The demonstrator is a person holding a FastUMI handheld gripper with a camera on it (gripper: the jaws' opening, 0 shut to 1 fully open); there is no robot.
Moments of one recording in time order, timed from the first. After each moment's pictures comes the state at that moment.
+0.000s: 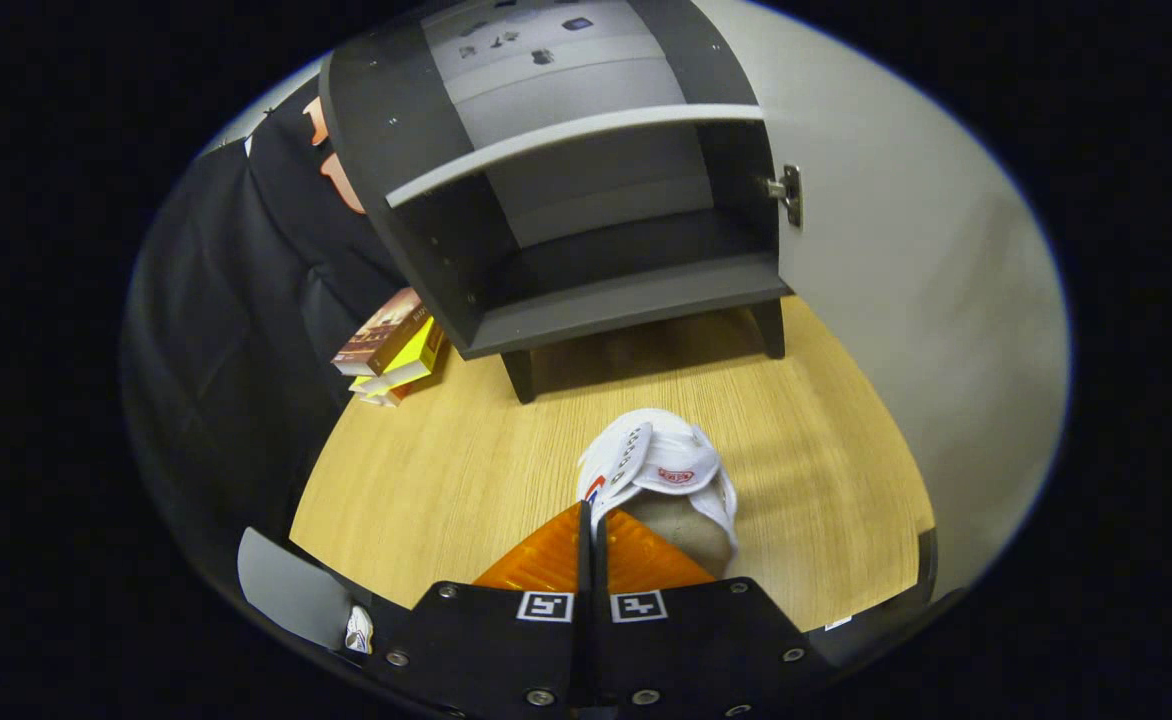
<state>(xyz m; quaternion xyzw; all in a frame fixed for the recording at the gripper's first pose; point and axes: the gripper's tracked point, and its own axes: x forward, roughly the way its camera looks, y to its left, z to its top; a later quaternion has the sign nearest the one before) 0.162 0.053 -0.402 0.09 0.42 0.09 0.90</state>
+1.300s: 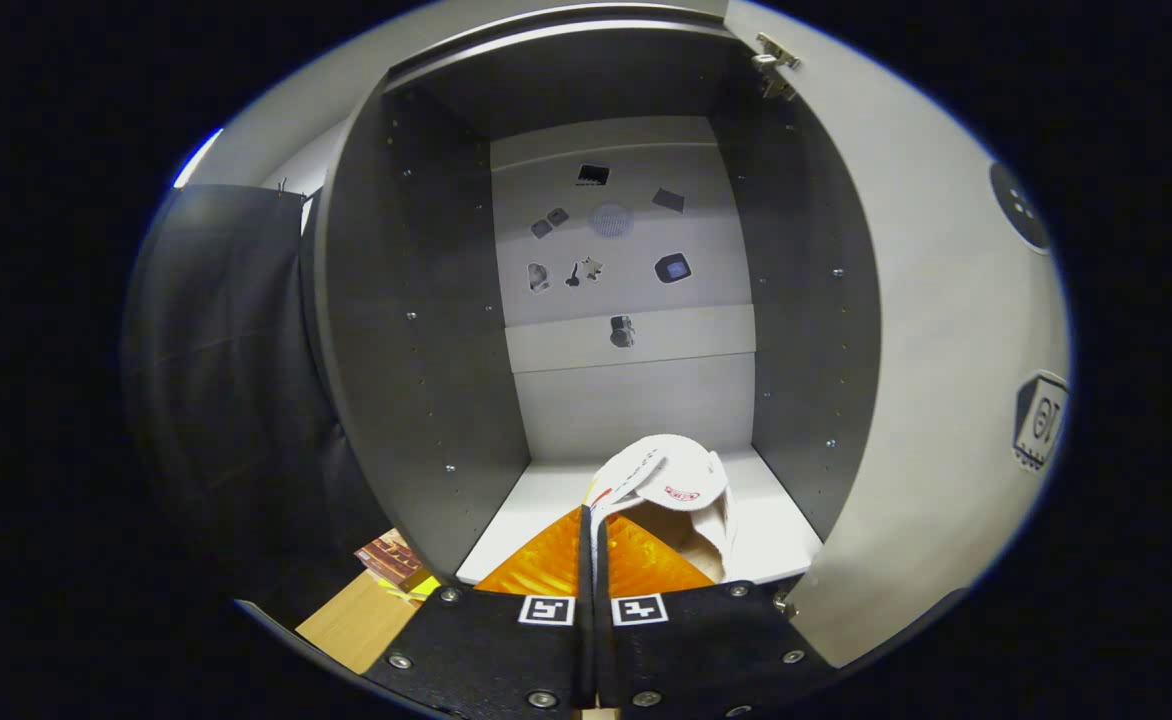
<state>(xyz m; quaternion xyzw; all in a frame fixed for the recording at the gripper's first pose) 0.400 0.066 -0.133 0.03 0.16 0.09 0.98</state>
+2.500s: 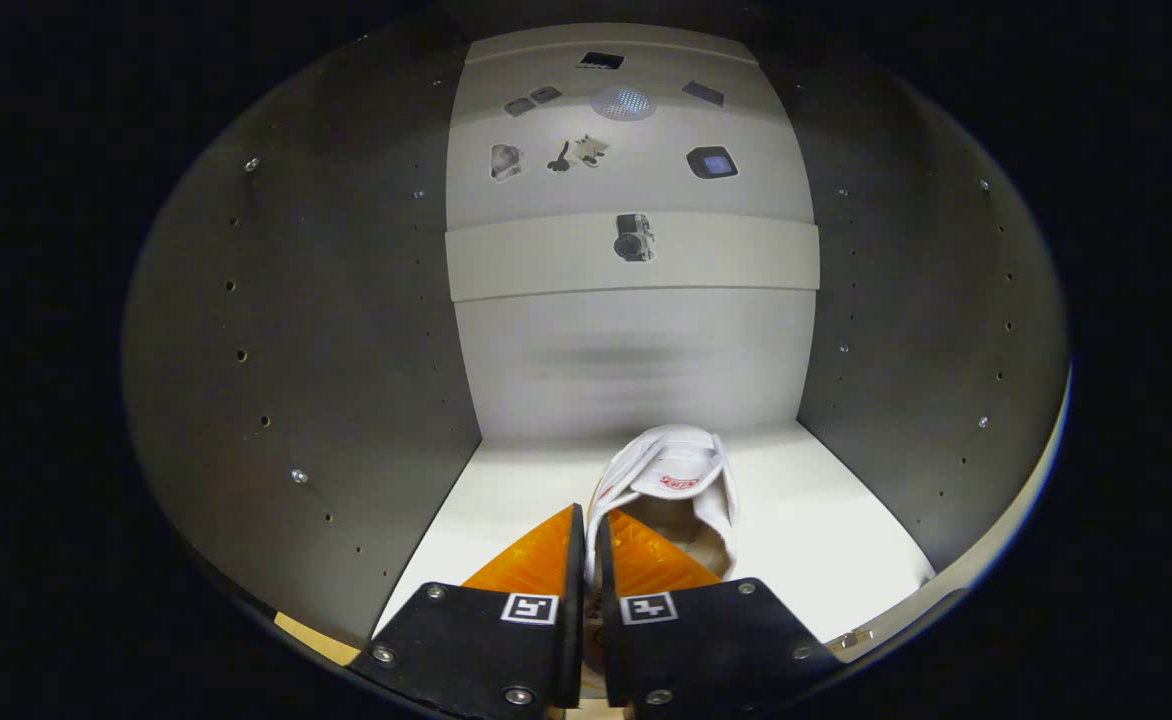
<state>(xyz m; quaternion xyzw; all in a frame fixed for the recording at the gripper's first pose) 0.509 0.107 -0.227 0.01 0.23 0.05 0.97</state>
